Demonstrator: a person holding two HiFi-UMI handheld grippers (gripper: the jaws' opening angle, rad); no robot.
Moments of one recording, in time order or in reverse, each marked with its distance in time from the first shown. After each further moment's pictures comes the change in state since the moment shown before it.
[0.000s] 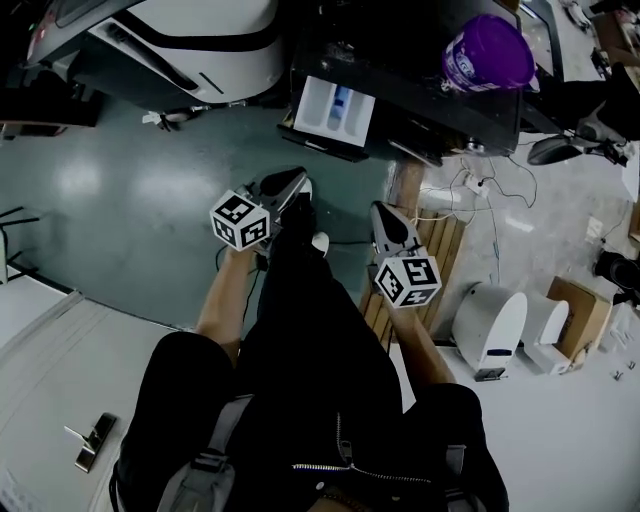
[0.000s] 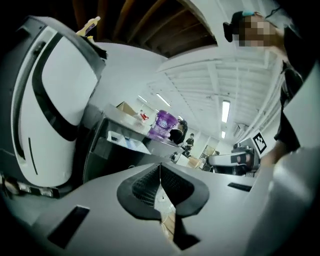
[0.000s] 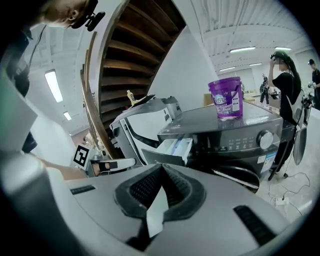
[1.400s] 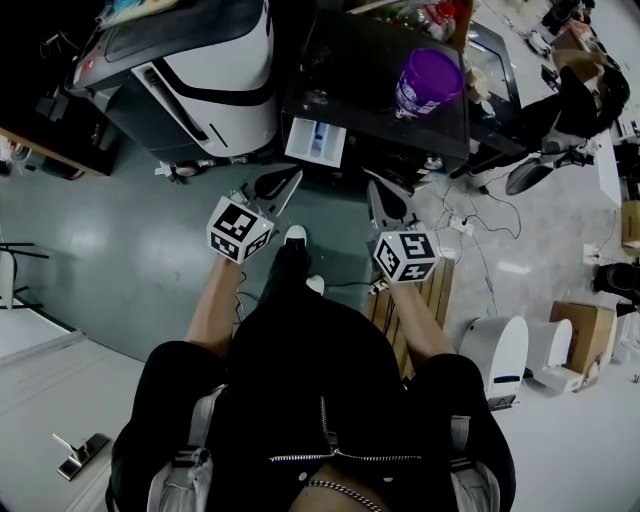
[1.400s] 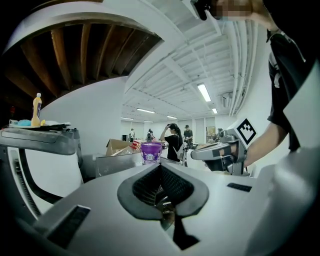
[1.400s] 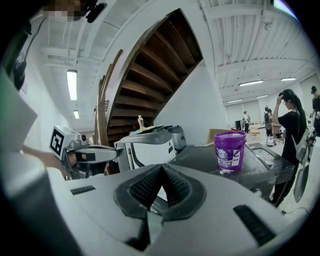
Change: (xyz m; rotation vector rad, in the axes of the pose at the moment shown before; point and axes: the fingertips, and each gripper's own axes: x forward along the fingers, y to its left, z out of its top) left arm -0.046 -0.131 0.149 0.519 -0.081 0.075; right arm -0.066 0.023 0.129 -0.193 -0.277 -0.003
